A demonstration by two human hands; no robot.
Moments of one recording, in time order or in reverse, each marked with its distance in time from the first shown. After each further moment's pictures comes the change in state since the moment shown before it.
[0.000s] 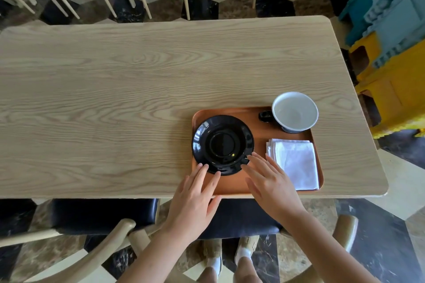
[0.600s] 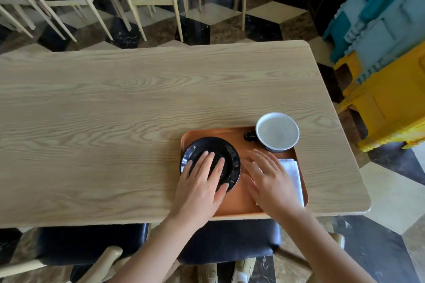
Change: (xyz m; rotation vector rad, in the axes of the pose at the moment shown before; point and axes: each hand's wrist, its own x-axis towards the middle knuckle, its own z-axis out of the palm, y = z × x) left_hand 0.067 0.028 -0.037 0.064 0.156 0.093; right_hand 0.031 0.019 -0.043 -0.041 0.165 0.031
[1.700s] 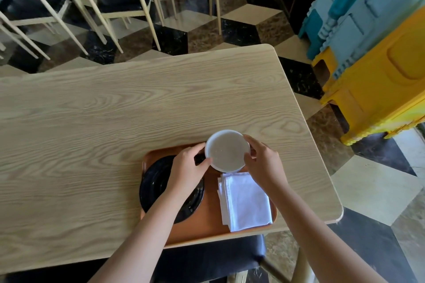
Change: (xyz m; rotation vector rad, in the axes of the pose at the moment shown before) left_hand 0.115 0.031 0.023 -0.655 -0.023 -0.376; right_hand 0.040 0.092 -0.005 0.427 -0.043 0.634
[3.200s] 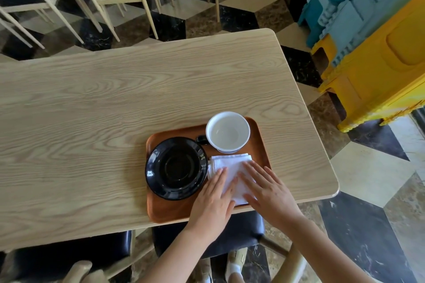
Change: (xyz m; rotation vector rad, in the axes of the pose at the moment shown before) left_hand -0.109 -0.034 0.058 0.607 -0.220 0.412; right_hand -0.096 0.058 0.009 -0.650 -0.193 -0.548
